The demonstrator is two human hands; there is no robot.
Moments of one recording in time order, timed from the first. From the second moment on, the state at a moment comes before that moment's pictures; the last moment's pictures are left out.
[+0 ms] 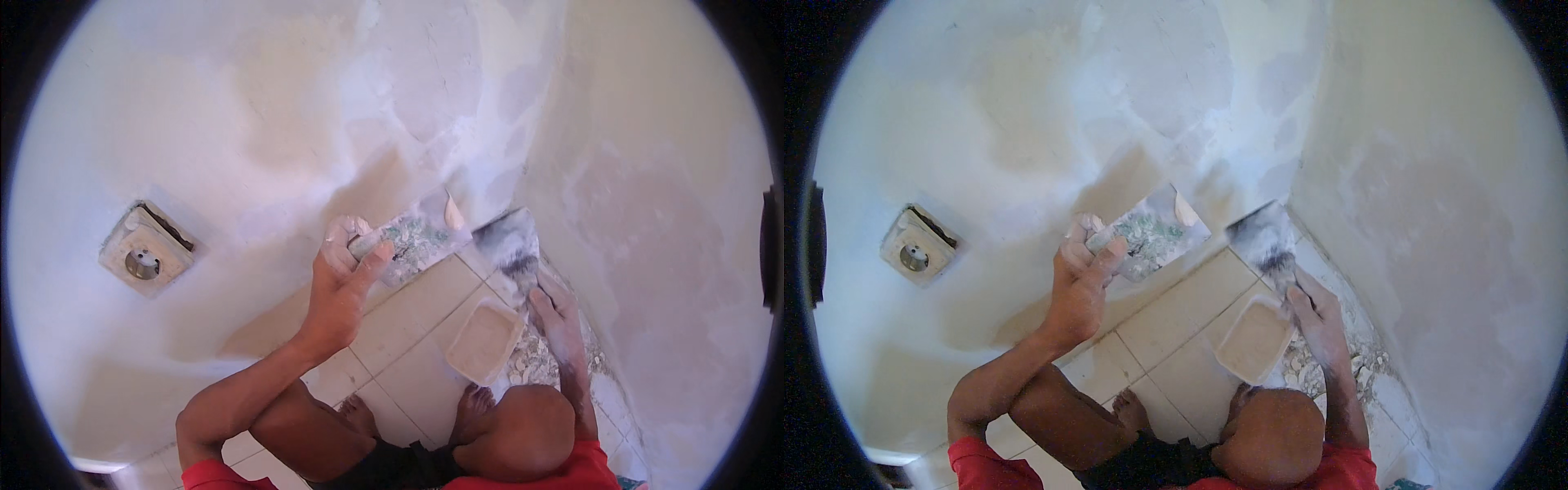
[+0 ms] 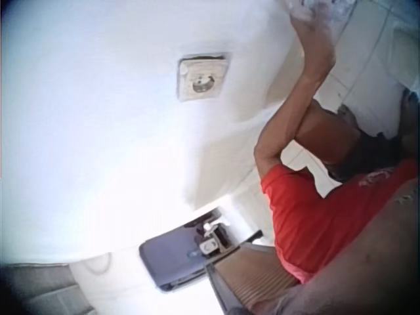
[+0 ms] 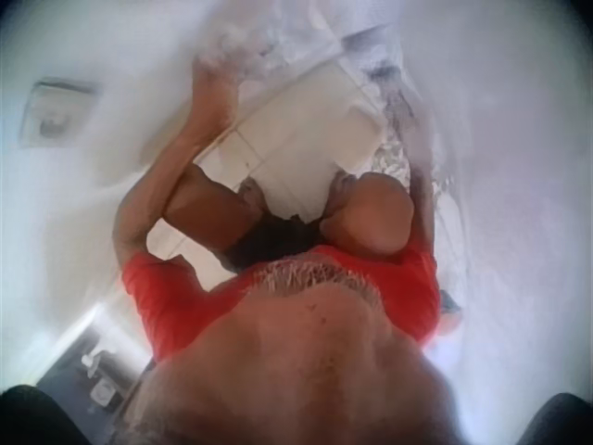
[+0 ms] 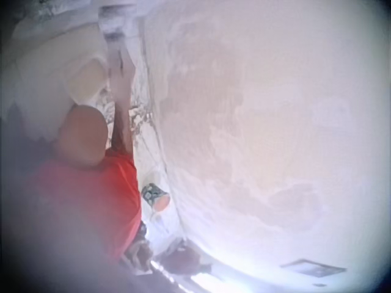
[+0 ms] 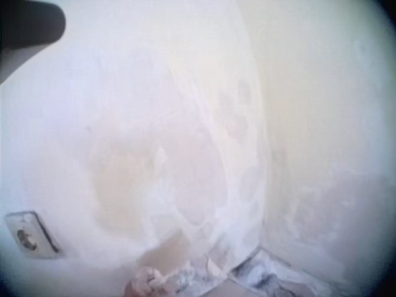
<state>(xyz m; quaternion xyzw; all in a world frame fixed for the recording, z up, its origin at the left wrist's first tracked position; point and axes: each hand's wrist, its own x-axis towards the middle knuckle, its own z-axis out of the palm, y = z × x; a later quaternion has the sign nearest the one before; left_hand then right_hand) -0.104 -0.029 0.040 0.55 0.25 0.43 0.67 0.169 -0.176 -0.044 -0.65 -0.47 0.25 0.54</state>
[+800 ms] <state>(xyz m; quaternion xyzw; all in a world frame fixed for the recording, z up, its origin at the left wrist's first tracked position) -0.123 -0.028 0.032 0.92 0.23 0.26 0.20 0.172 -0.131 0.105 -0.59 -0.52 0.09 0.61</state>
